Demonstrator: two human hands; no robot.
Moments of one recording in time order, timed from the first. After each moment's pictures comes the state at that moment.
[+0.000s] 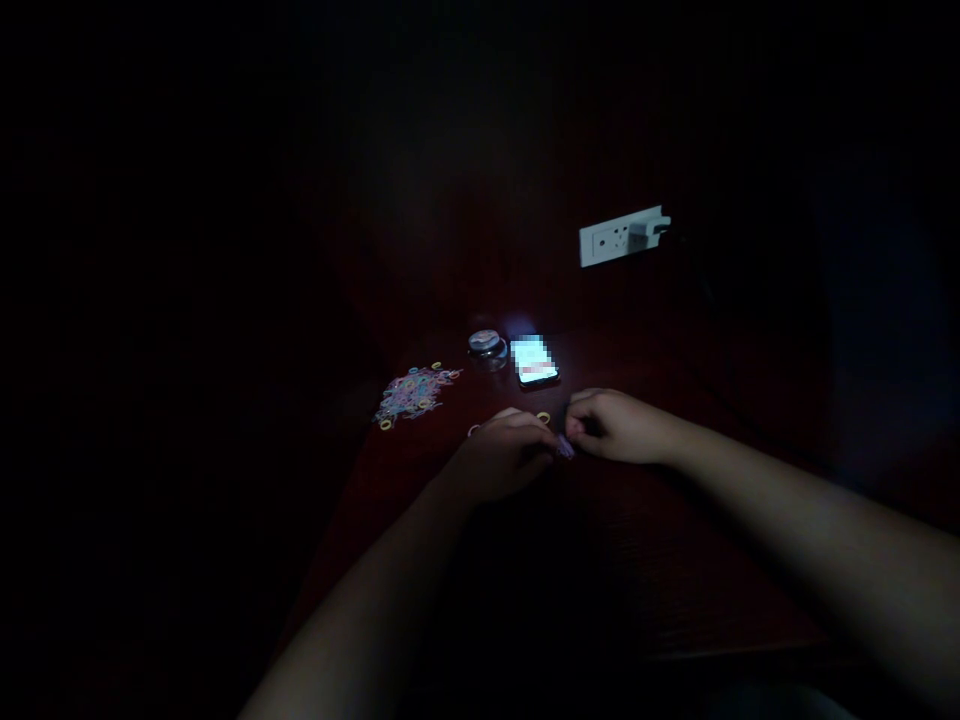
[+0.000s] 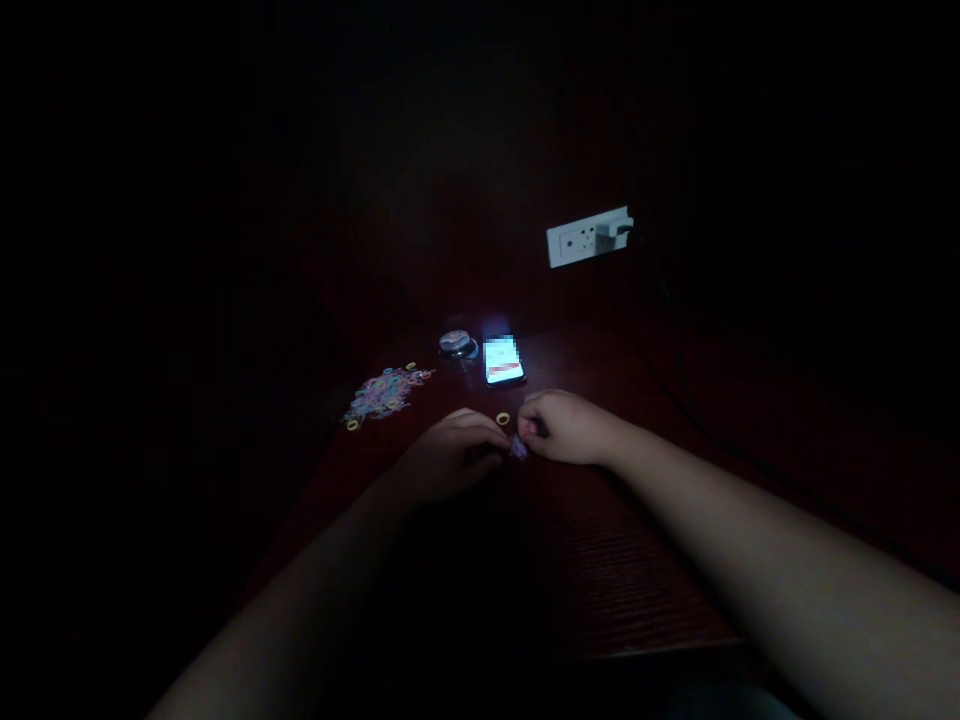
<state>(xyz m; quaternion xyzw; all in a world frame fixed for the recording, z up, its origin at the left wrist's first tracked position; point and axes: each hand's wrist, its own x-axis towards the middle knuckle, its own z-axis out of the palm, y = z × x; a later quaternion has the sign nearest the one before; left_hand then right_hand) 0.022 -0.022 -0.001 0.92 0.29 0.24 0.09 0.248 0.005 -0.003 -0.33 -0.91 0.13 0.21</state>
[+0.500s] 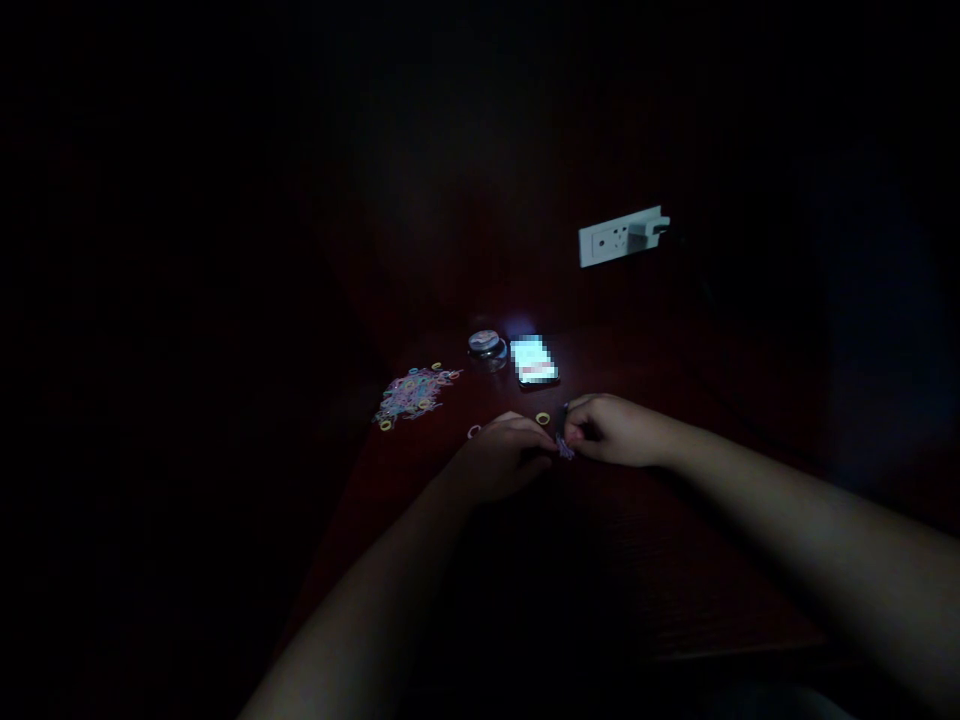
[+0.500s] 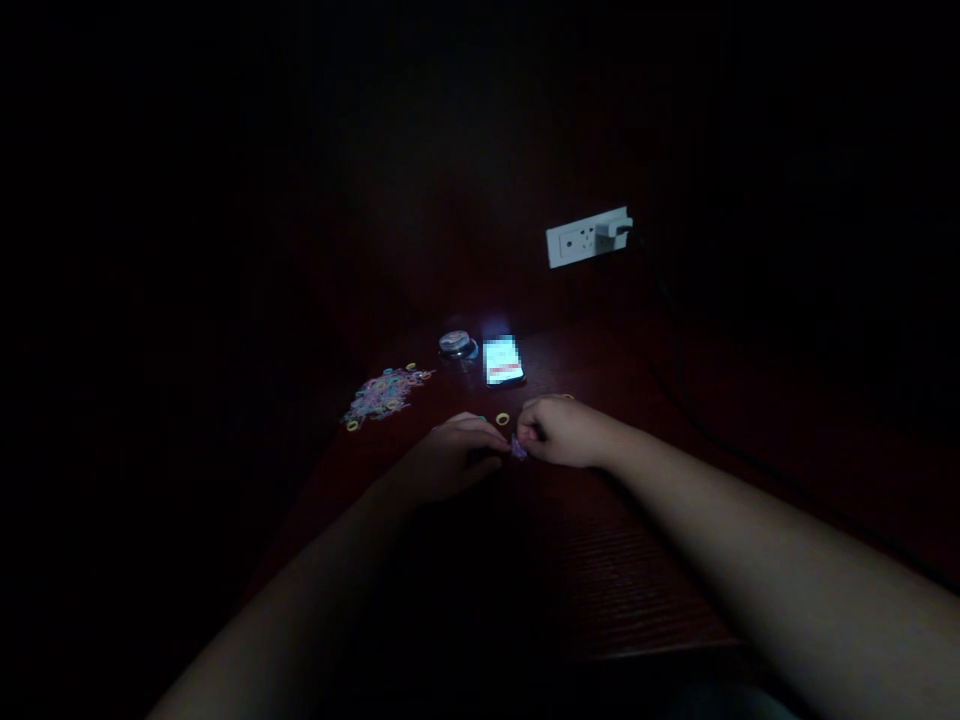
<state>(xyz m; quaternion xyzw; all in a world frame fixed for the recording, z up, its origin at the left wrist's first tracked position) 0.022 -0.016 -0.006 0.93 0.29 0.22 0.11 0.249 0.010 -0.012 -0.33 -0.91 0.16 0.20</state>
